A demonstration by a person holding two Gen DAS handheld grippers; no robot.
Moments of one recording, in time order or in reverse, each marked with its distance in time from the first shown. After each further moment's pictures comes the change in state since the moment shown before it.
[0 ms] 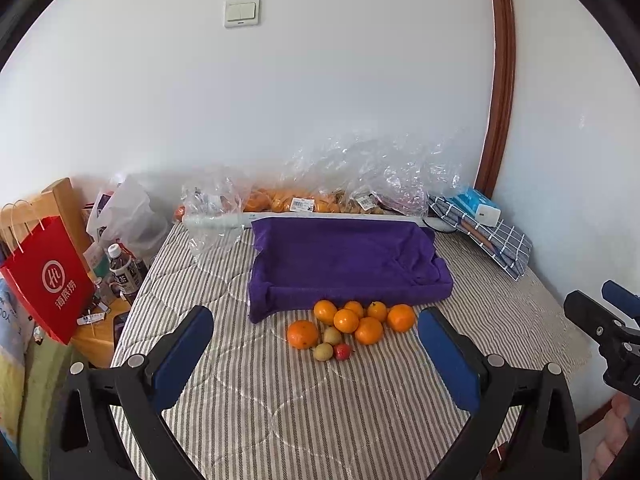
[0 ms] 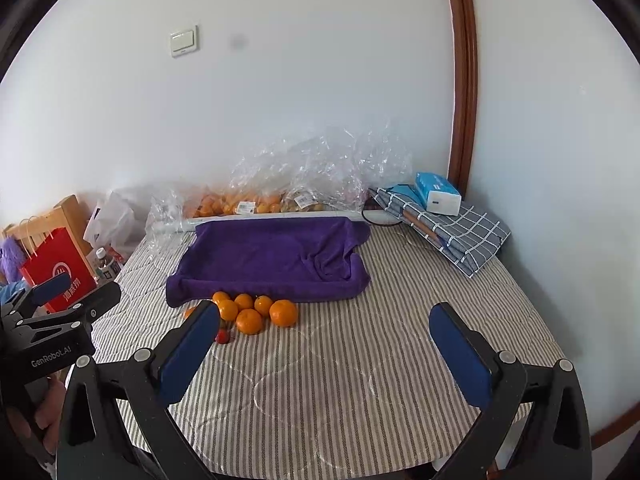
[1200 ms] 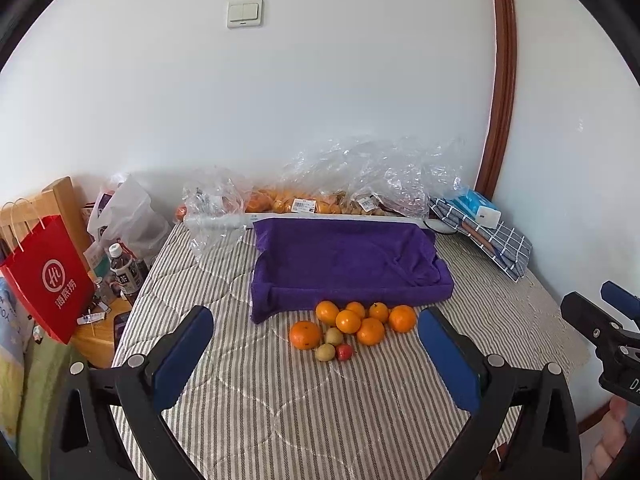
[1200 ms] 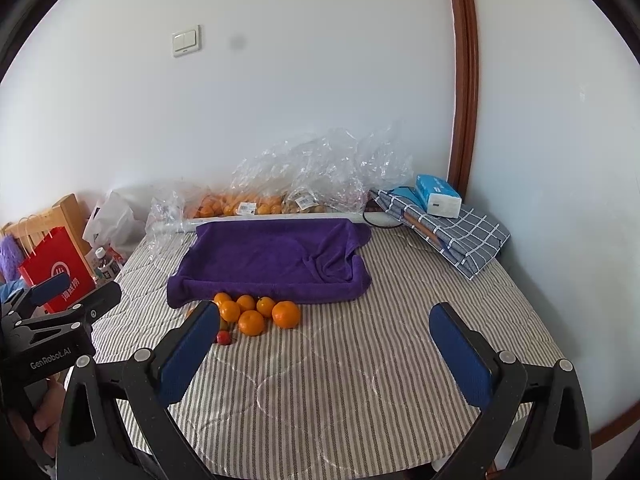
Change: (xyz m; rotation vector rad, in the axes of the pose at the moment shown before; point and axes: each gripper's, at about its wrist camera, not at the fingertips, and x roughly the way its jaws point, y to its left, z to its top) left arm -0.003 0.001 -0.004 -0.008 -0.006 -0.001; right arm -0.001 0.007 0.001 -0.011 -0.003 -0.011
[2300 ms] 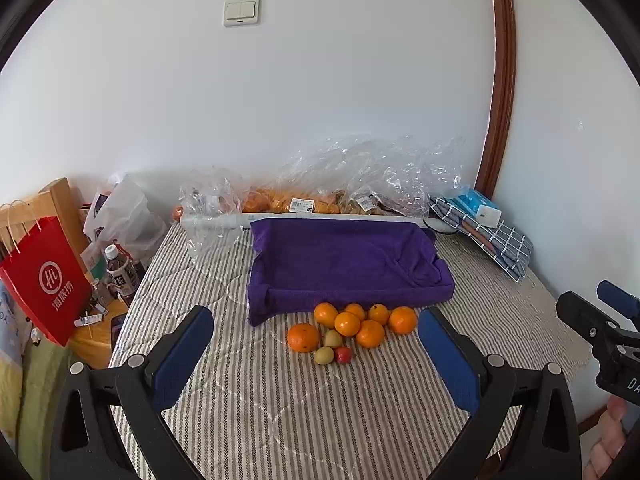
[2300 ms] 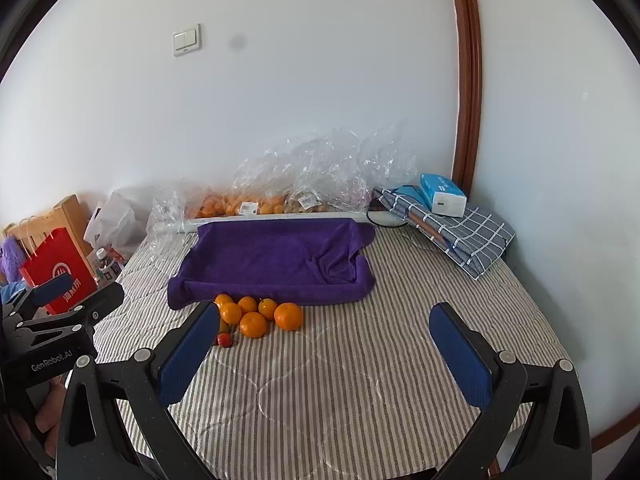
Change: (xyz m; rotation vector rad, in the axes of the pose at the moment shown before) left arm 0.011 0.000 0.001 0.003 0.002 -0.003; right arm 0.010 0.001 -0.003 0.005 0.005 0.010
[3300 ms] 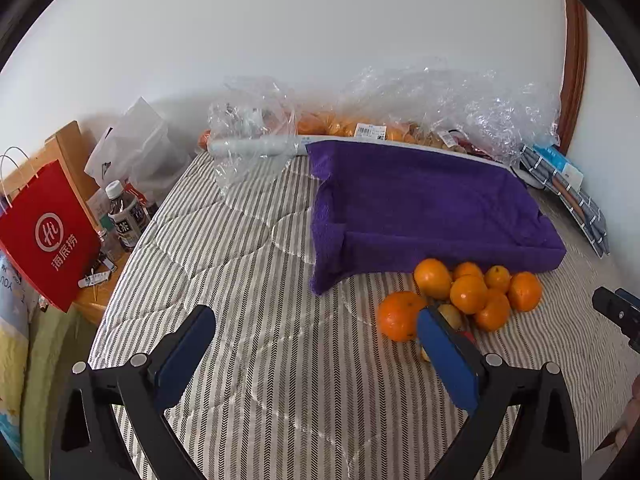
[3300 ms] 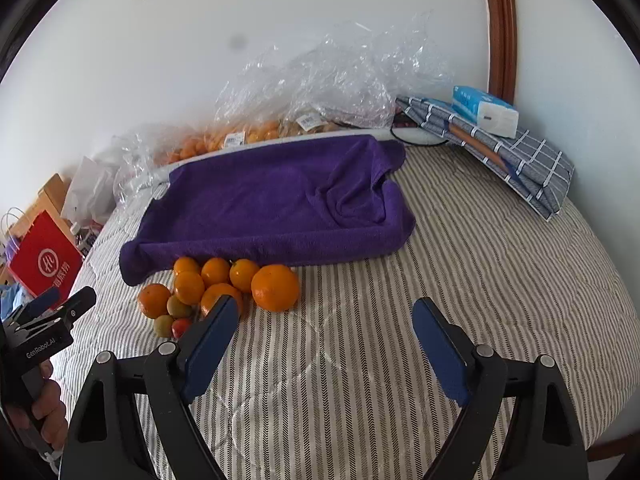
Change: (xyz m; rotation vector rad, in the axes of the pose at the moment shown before) left arm 0.138 0.065 -0.041 -0.040 0.192 0.137; right arm 0.166 -0.009 -0.036 0.054 0.229 0.079
